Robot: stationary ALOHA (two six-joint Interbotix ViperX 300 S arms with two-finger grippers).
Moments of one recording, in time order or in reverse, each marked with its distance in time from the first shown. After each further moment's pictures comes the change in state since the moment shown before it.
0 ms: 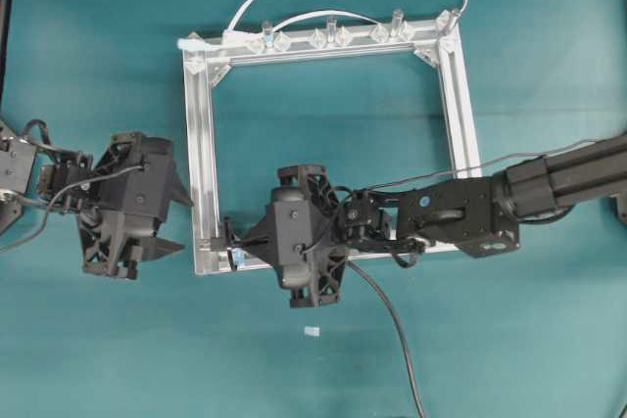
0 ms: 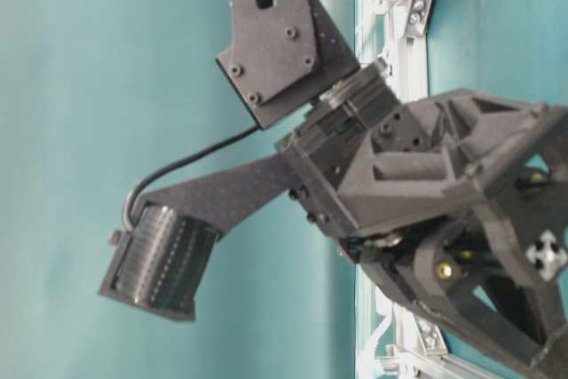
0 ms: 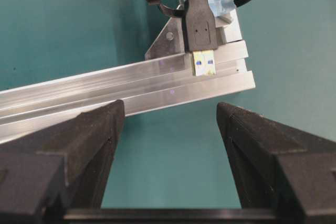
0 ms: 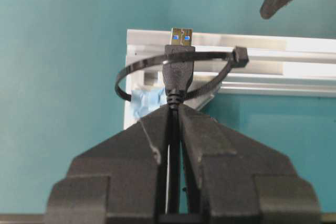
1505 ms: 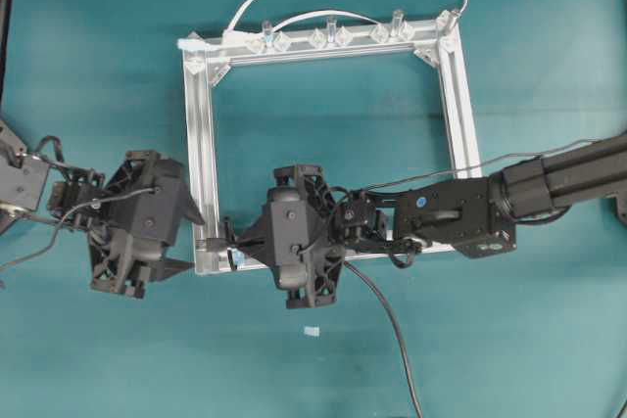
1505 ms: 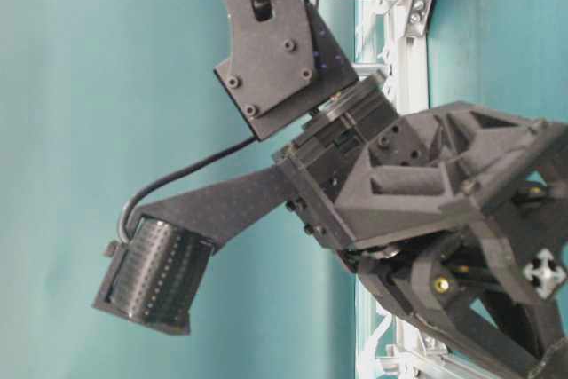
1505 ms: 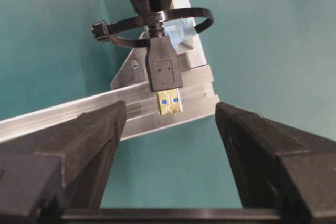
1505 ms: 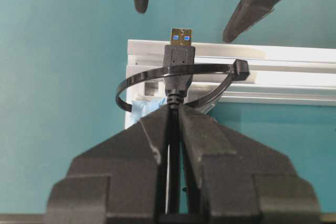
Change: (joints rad) left arm -0.058 0.060 -0.044 0.000 -0.037 0.000; right arm 0.002 0.005 -0.011 -0.002 0.000 0.000
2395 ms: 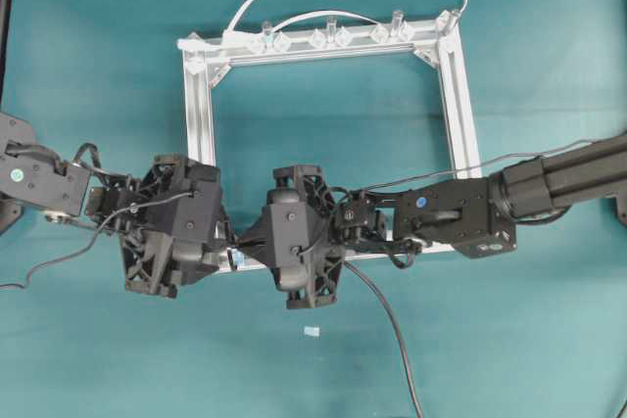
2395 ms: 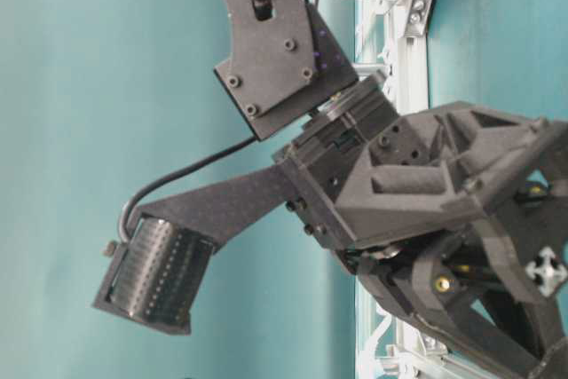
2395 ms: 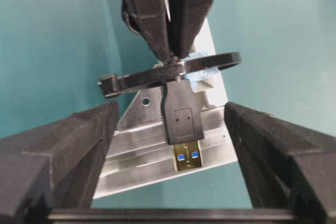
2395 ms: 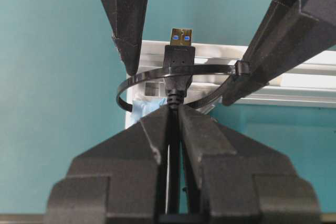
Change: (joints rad) left arm 0.025 0.144 -0.067 0.000 -0.055 -0.002; right arm -0.002 0.000 0.000 -0.012 0.000 0.000
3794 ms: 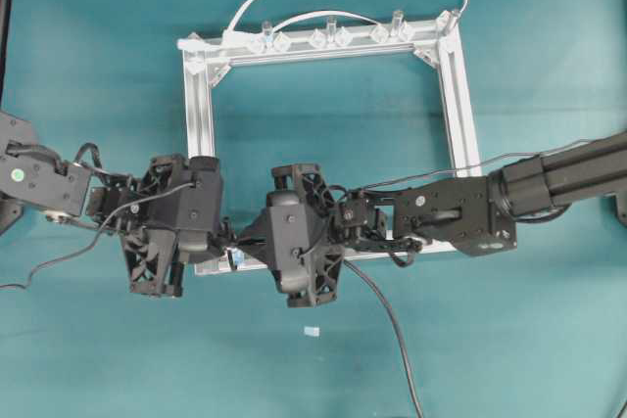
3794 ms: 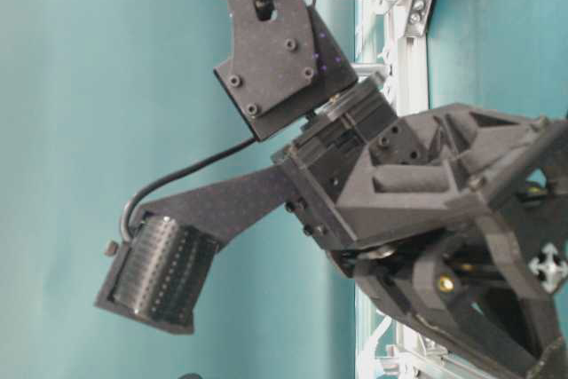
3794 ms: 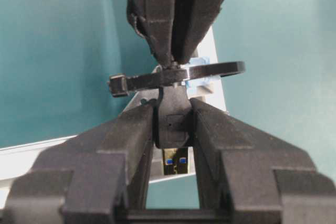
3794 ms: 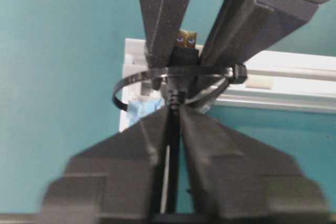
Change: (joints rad) left arm 0.000 0.000 -0.006 -0.005 0.006 -0.089; right arm -0.003 0.000 0.000 -0.044 0.002 0.006
